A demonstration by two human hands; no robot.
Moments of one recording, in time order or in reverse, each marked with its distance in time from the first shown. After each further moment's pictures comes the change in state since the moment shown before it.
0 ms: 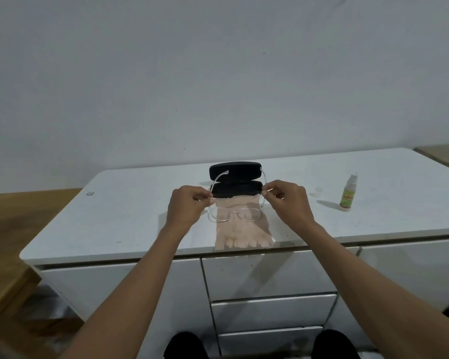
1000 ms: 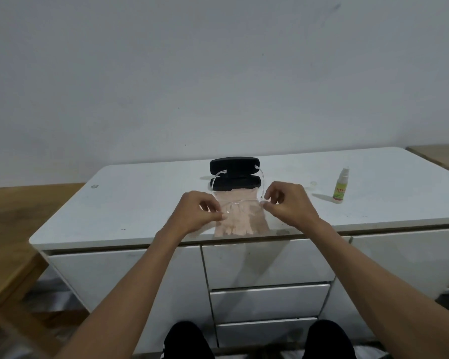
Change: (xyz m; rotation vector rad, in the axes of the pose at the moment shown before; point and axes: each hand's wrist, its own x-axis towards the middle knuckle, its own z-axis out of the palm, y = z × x) left_hand -0.049 0.012 -0.011 0.023 -0.243 0.156; right_hand -0.032 -0.012 -0.026 -0.131 -0.133 -0.098
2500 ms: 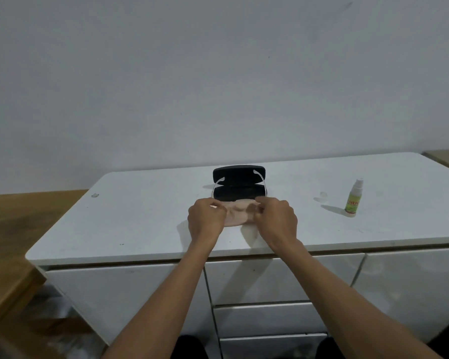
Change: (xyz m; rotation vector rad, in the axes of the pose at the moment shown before) left_hand 0.035 0.011 0.047 -0.089 0.385 -0.444; right_hand 0.013 -0.035 0.054 -0.189 0.109 0.233
